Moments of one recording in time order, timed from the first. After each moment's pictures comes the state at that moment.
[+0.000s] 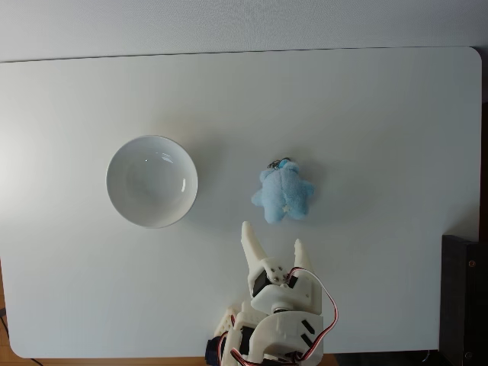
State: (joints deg) arm 16.3 133.9 113.5 72.6 82.3
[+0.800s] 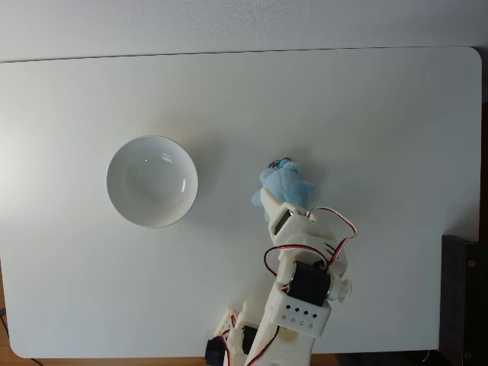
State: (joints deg) arm 19.7 99.7 99.1 72.6 82.3
